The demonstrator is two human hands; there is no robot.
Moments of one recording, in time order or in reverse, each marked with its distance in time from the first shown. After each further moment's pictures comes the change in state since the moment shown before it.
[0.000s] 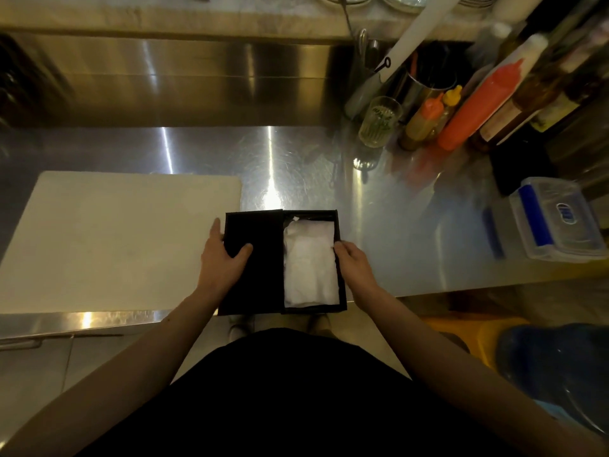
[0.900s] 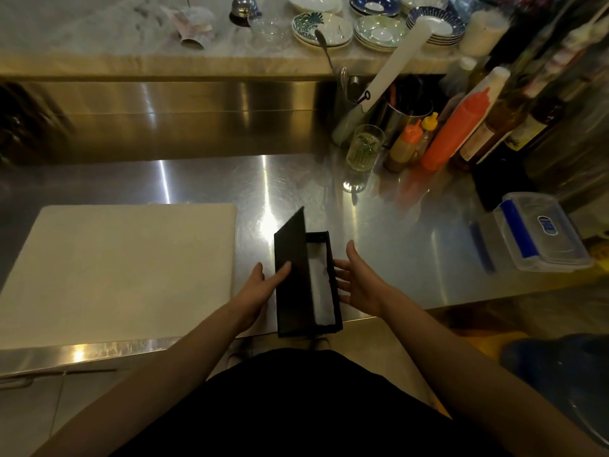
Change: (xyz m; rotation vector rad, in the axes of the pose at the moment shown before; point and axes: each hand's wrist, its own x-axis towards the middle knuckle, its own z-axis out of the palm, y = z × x) left_hand -0.021 0.037 0.045 -0.460 -0.523 -0.330; right_hand 0.004 -0.019 -0.038 0.400 -0.349 0.282
